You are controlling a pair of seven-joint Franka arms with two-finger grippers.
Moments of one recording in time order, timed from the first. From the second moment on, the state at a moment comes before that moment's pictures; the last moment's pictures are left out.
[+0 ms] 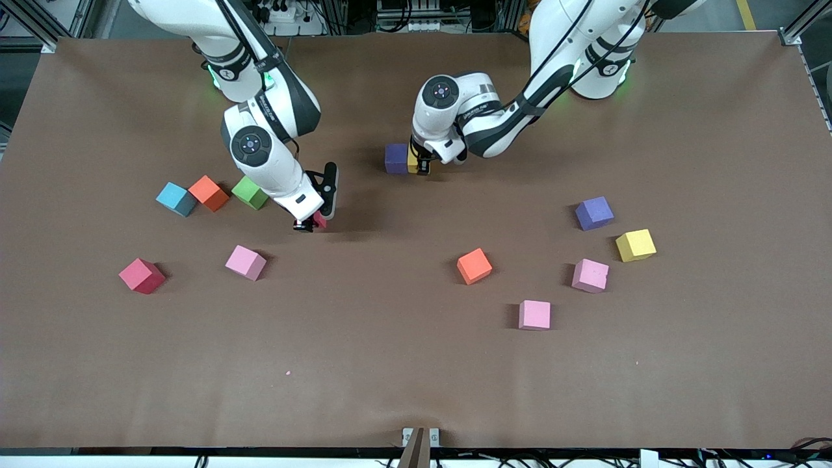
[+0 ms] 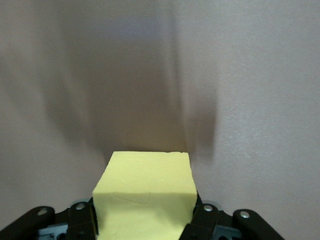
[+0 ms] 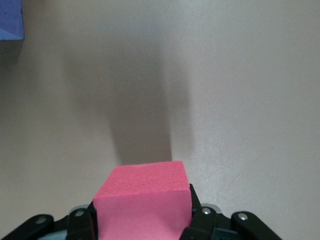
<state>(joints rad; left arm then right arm) -0.34 0.62 -0.67 -2.08 0.35 2.58 -2.73 0.42 0.25 0.09 -2.23 0.07 2.46 -1.08</state>
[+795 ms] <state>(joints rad) -0.39 0.51 -0.64 -2.03 0.41 2.39 -2.71 0.42 0.25 0.18 -2.27 0.08 2.46 -0.99</state>
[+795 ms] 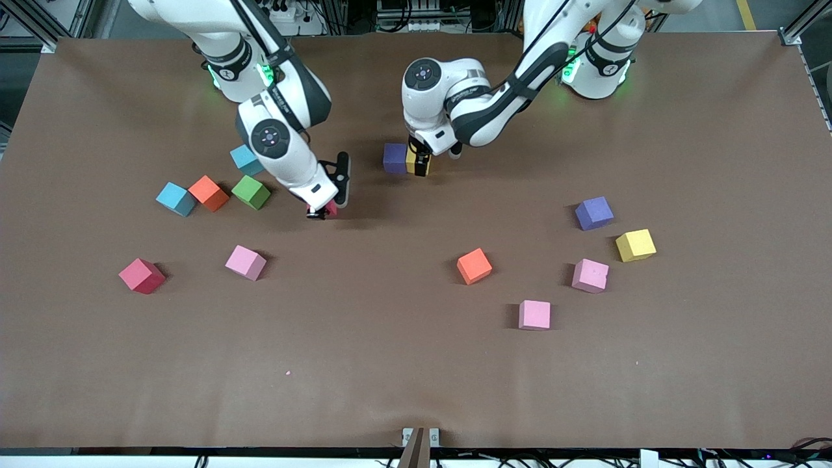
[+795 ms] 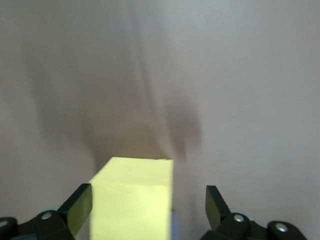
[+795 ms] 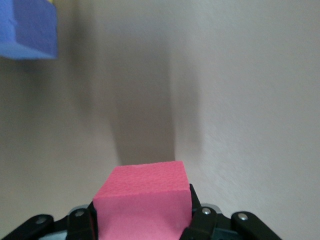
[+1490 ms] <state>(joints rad) -0.18 0.61 -0.56 -1.76 0.41 2.35 -2.01 0.45 0.25 0.37 -2.34 0.08 2.49 -0.75</state>
